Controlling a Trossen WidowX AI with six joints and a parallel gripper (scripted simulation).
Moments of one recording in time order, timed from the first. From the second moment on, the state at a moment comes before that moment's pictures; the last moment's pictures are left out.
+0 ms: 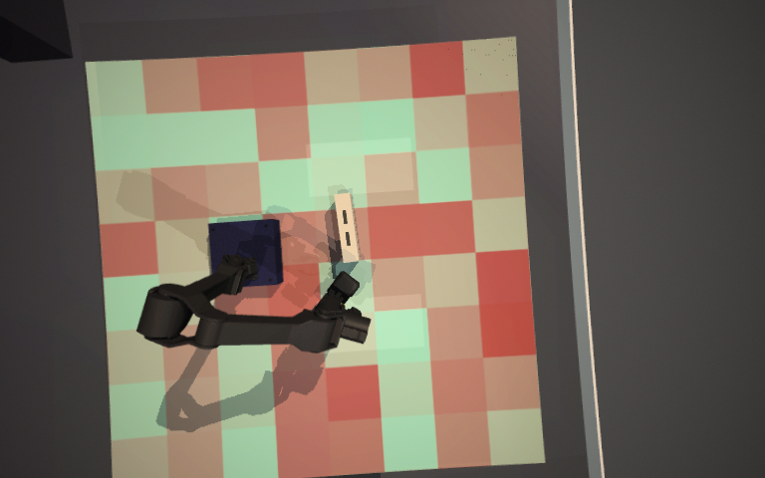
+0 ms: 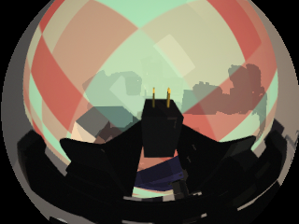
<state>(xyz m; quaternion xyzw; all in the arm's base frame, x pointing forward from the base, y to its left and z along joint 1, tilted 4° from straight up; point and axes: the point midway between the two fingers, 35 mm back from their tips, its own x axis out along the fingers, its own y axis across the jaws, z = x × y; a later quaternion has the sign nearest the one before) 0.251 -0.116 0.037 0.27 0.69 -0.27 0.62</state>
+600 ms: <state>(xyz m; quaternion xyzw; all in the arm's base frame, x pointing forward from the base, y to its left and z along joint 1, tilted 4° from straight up) 0.250 -0.076 0.028 0.21 0.71 -0.22 0.63</state>
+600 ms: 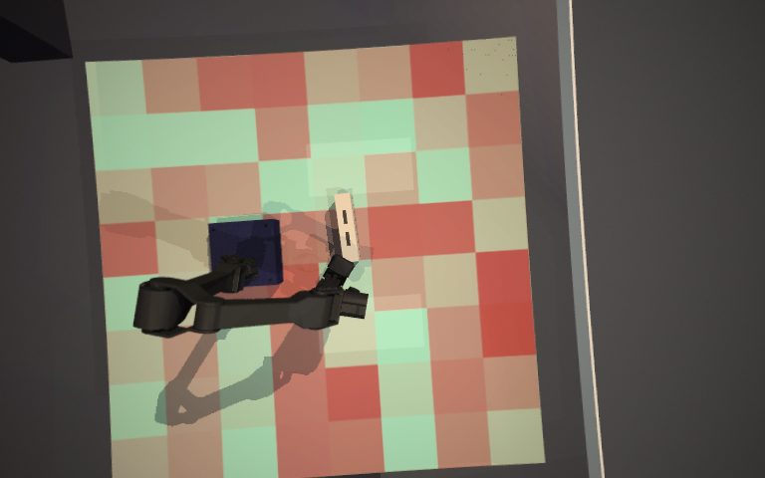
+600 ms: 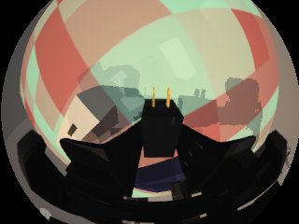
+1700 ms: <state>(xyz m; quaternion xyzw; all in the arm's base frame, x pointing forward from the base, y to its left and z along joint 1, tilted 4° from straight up) 0.230 -0.009 0.012 0.11 0.74 -0.12 0.66</state>
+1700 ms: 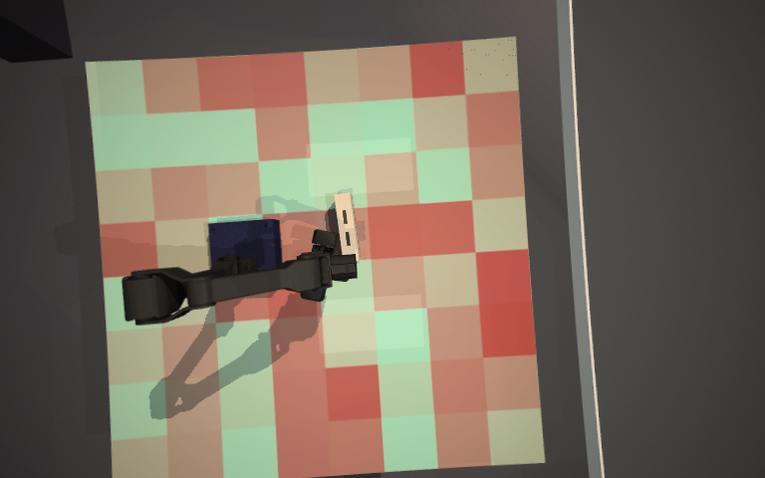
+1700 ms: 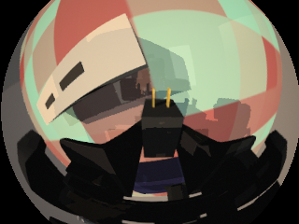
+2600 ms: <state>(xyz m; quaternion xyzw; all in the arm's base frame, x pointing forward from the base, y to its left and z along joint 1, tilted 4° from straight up) 0.202 0.035 -0.002 0.03 0.75 -0.04 0.66</state>
